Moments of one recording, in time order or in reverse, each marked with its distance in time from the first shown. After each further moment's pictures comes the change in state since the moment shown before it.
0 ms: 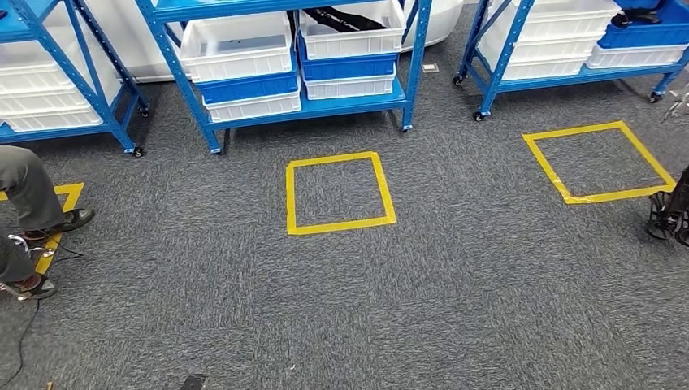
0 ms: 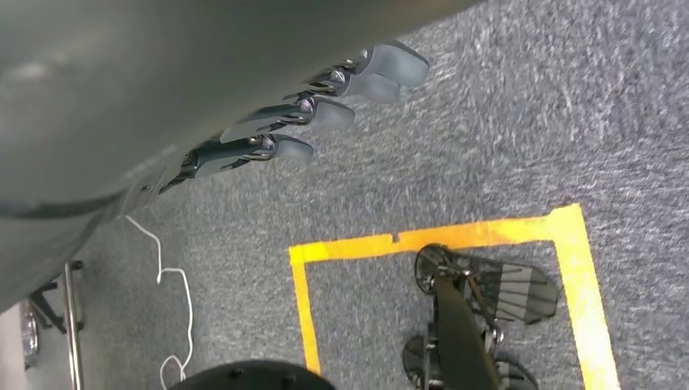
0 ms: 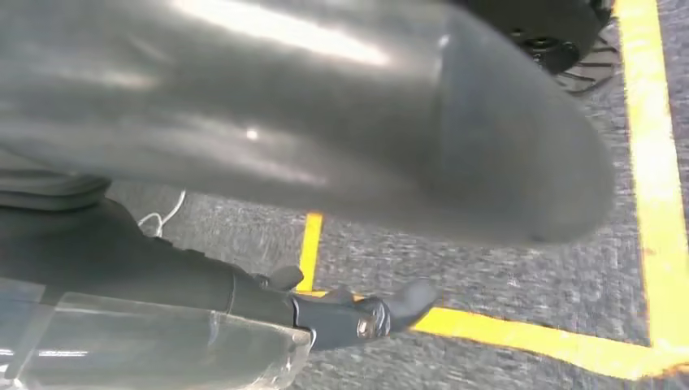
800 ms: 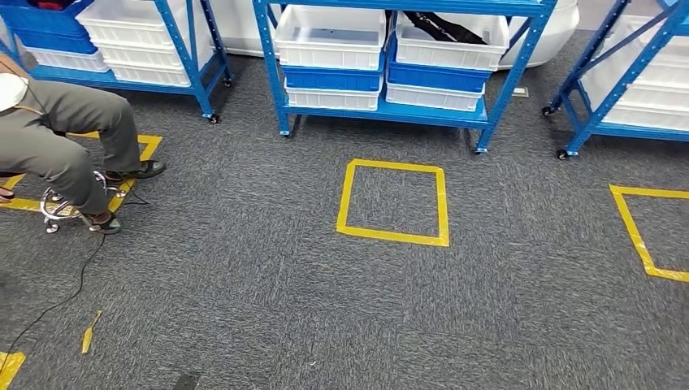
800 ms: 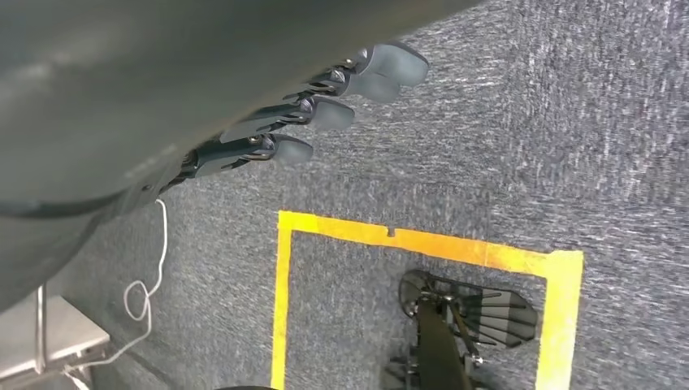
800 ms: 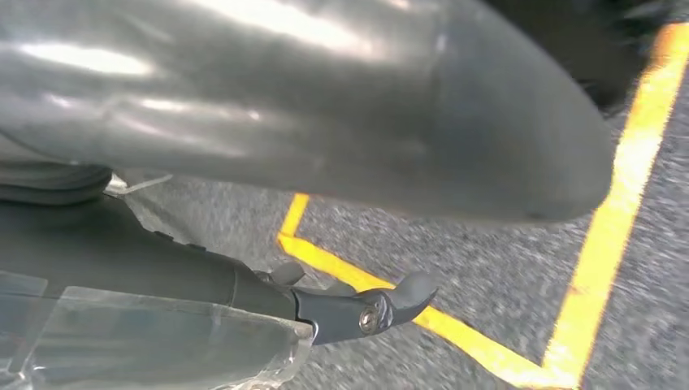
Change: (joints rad) left arm 0.001 -0.002 0.003 0.000 0.002 0.017 -0.047; right arm 0.003 0.010 0.000 0.001 0.045 -0.002 -0.003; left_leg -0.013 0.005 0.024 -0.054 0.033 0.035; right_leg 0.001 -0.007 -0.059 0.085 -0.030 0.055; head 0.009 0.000
